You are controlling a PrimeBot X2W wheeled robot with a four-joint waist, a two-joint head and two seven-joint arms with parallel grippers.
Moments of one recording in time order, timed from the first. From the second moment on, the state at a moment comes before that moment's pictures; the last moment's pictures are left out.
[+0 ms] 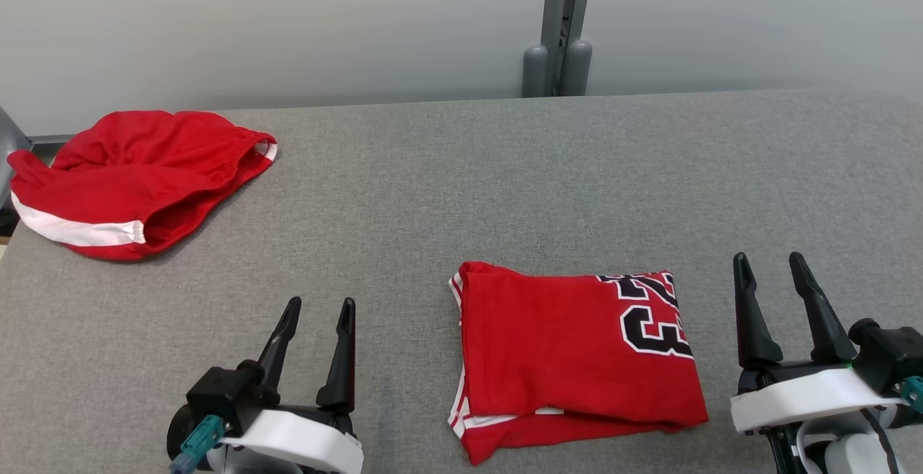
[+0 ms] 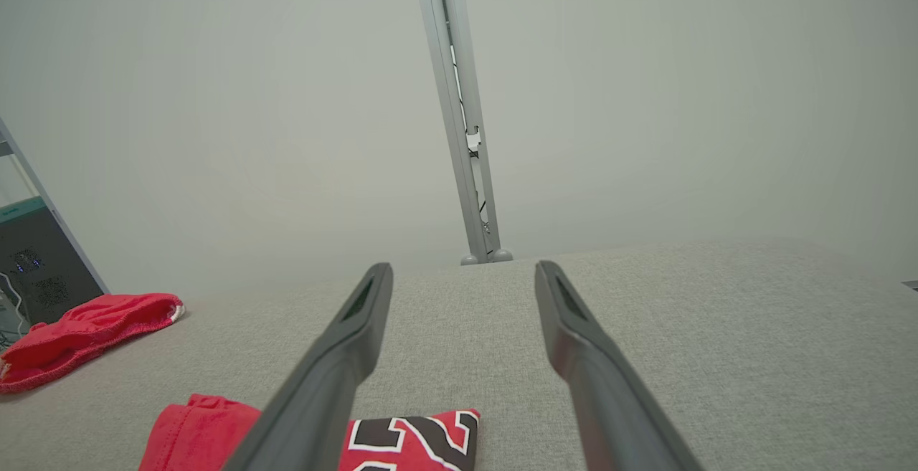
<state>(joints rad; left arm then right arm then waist) -0.07 0.08 -0.28 0.21 -0.41 0.04 -0.26 -0.12 -0.05 0.00 0.20 0.25 0.13 -0.25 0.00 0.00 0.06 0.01</state>
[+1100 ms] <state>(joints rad) -0.04 0.05 -0.18 0.24 -0.30 0.00 -0.26 -0.11 -0.05 0.01 0.25 0.28 0.13 -0.25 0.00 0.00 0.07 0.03</state>
